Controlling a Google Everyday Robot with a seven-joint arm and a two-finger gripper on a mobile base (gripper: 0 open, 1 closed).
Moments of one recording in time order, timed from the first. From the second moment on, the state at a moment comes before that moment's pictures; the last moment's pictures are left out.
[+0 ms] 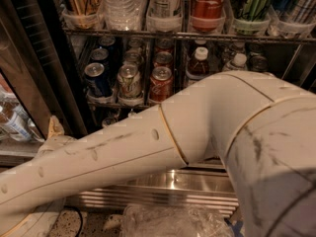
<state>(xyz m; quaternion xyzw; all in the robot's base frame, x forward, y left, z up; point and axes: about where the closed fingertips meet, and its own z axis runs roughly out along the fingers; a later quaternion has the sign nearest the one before) 0.504 0.182 0.785 0.19 0.80 0.06 0.56</state>
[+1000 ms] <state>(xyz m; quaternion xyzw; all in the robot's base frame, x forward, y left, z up) 0.494 0.175 0.795 0.22 0.76 0.09 0.61</state>
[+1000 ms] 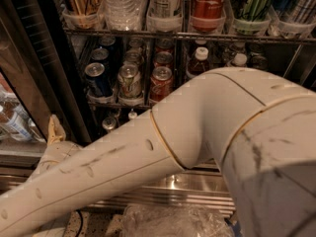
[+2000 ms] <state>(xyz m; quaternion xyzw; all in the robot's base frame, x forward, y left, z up) 0.475 0.173 0.799 0.21 0.74 0.16 0.62</state>
